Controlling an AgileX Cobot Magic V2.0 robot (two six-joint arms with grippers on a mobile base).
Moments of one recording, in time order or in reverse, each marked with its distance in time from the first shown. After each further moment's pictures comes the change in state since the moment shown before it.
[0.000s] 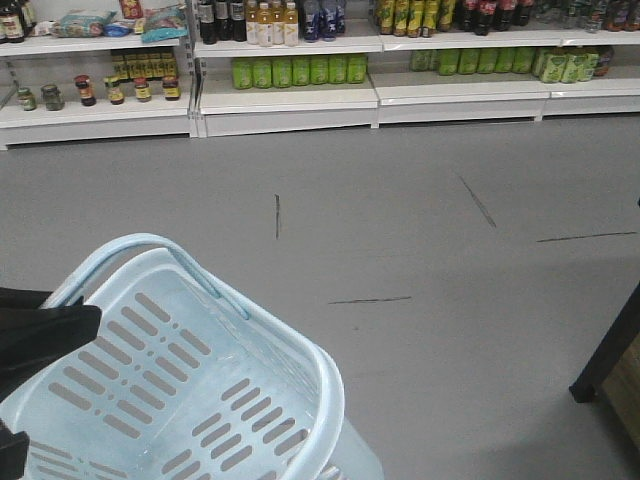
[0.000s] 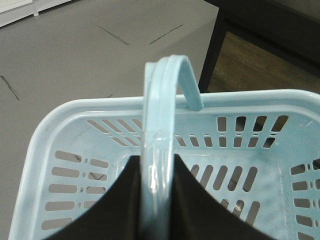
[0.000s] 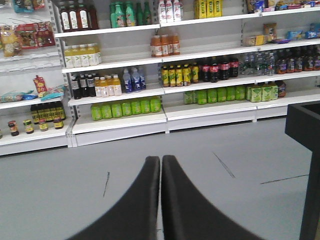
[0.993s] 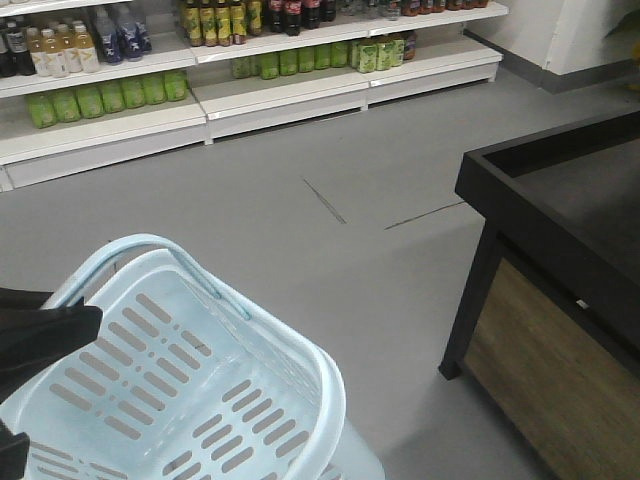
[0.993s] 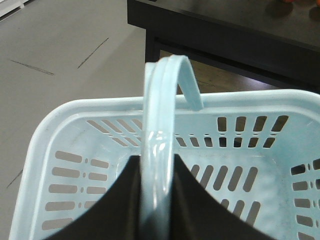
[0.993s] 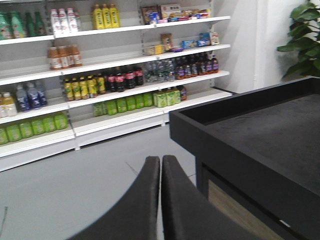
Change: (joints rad) left arm 0.000 0.000 0.000 0.000 0.000 0.000; right arm 0.000 0.000 0.000 0.000 0.000 0.000
